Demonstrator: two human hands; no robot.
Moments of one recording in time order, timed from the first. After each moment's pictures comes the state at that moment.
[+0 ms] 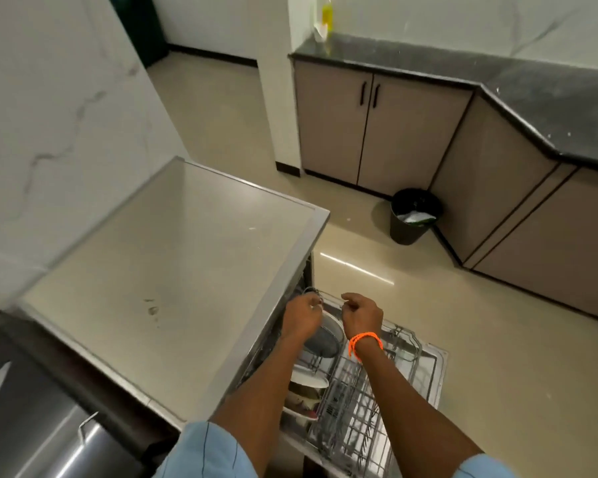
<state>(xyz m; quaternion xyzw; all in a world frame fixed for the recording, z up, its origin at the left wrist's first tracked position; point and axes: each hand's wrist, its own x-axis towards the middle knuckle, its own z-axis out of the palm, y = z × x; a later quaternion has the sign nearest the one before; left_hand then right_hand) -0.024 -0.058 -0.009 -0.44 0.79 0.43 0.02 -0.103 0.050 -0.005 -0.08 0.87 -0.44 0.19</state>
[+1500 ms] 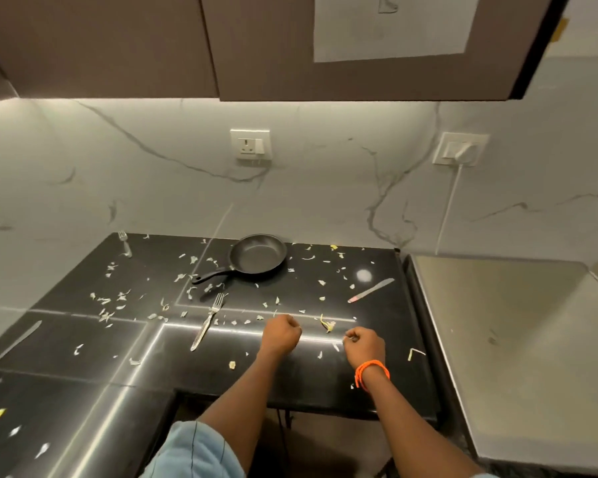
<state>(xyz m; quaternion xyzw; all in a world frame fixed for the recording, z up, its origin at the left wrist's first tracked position) 0.655 -0.042 0.142 -0.81 0.44 0.30 -0.26 0.458 -0.069 0.141 -0.59 0.66 -0.25 0.38</state>
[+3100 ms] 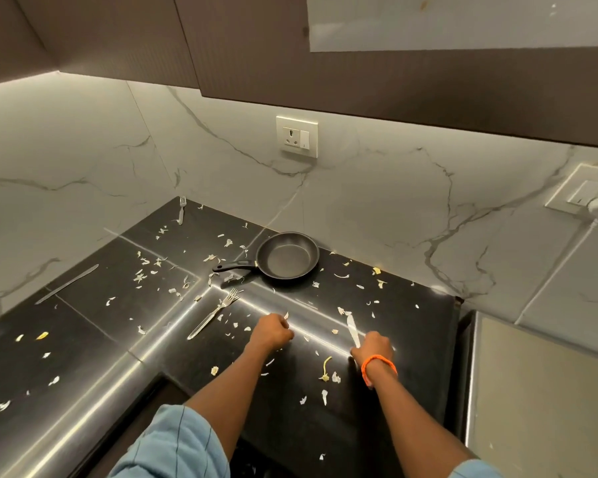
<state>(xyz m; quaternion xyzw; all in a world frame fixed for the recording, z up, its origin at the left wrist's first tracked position) 0.692 -0.134 0.122 -0.89 0.26 0.29 -0.22 0.492 -0.272 0.105 -0.77 0.57 0.03 0.29</state>
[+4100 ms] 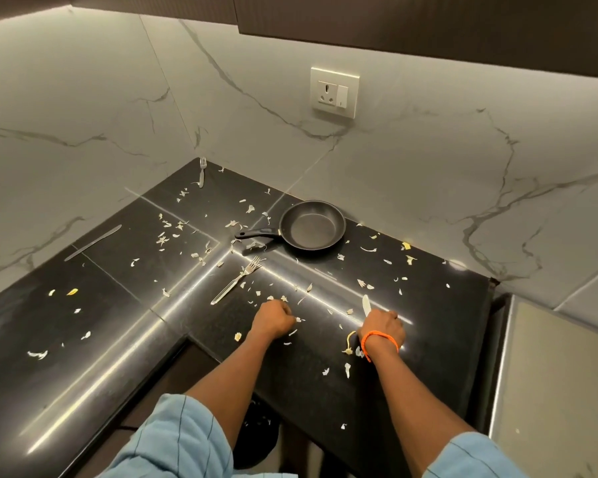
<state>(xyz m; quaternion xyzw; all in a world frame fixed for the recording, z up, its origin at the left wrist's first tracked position) 0.713 -0.082 0.103 -0.90 0.23 0.30 -0.21 0.541 -0.251 0.085 -0.80 0.57 0.13 0.14</state>
